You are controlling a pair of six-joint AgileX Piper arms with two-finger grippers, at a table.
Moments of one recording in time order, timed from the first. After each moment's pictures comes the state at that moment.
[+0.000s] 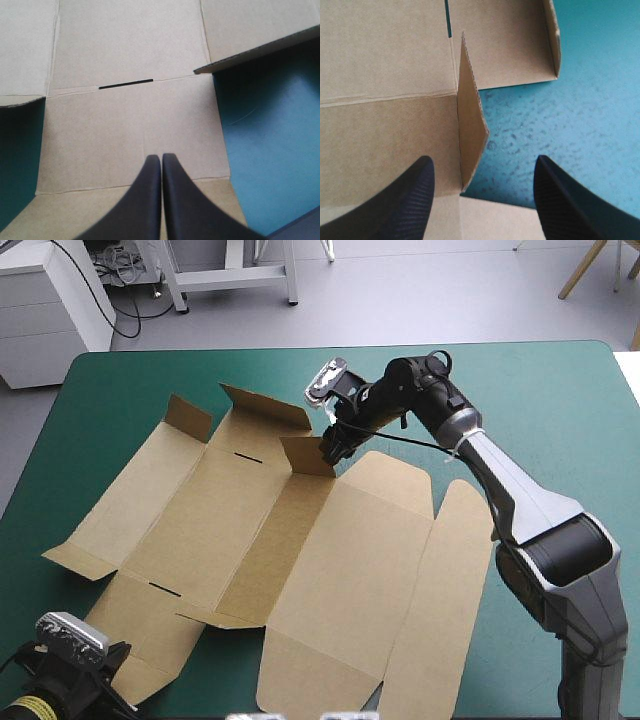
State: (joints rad) left arm -0.40 0.18 -0.48 0.07 1.14 0.08; right arm 0.47 2.03 -1.98 0.34 1.02 -0.72
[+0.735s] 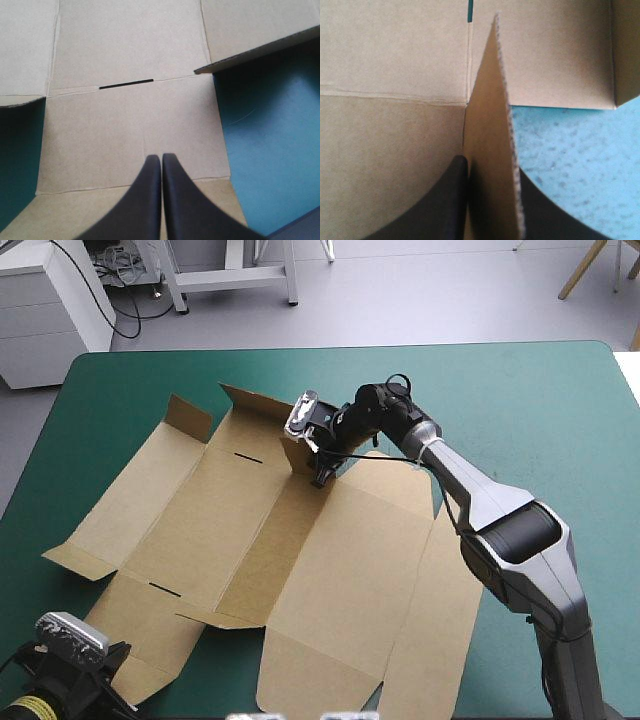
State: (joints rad) left arm -0.40 0.18 -0.48 0.07 1.14 0.08; right arm 0.51 2.20 -2.00 0.38 0.95 -0.90
